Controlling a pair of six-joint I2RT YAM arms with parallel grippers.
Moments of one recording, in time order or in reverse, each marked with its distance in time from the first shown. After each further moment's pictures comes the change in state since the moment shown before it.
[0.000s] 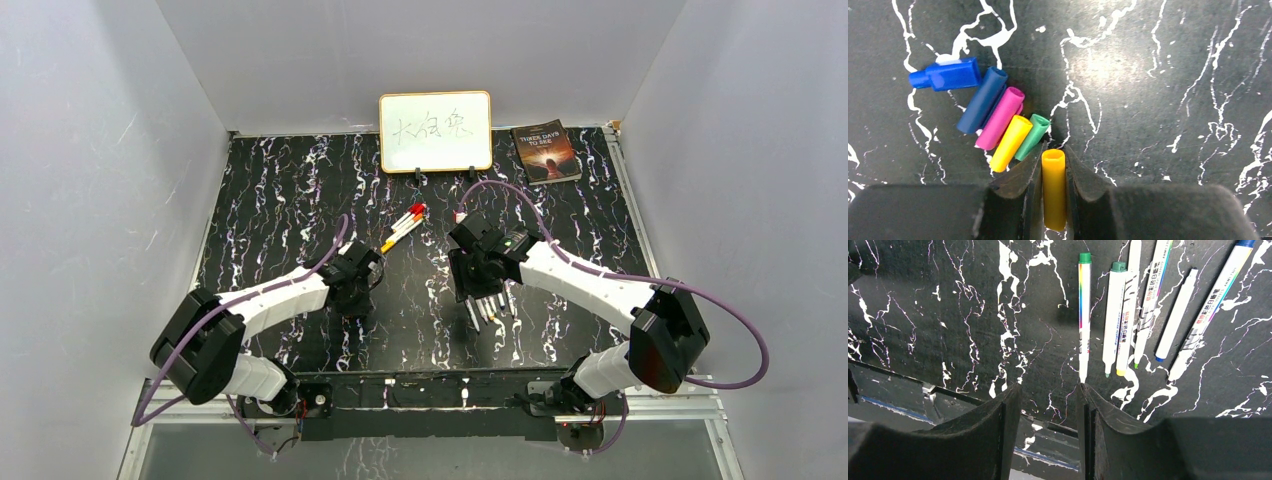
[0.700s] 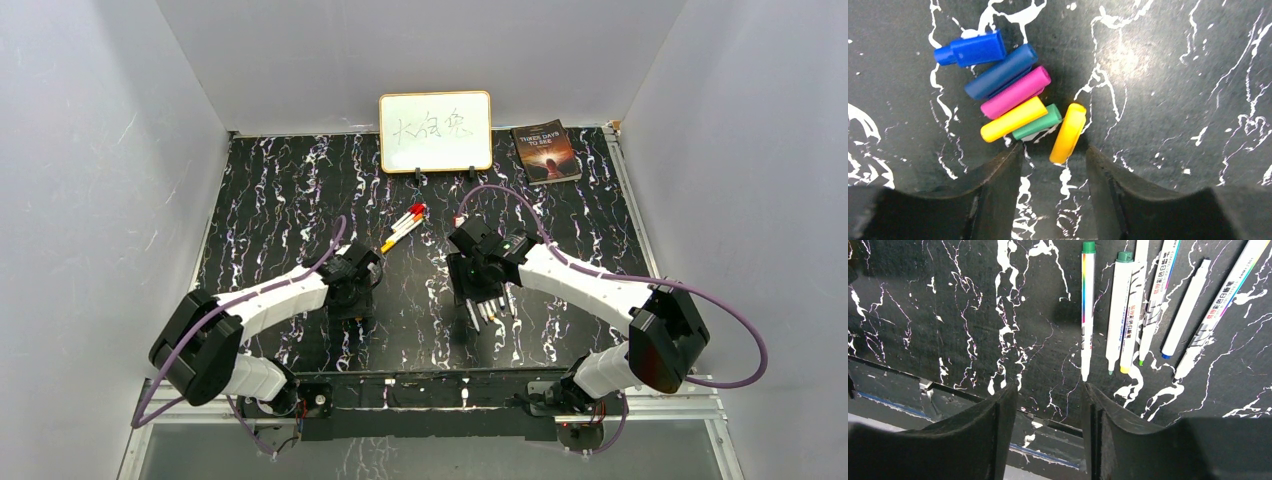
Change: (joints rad) left arm 0.003 -0.010 0.008 -0.077 -0.019 -0.016; right arm 0.007 0.000 -0.027 0.013 -0.016 0.005
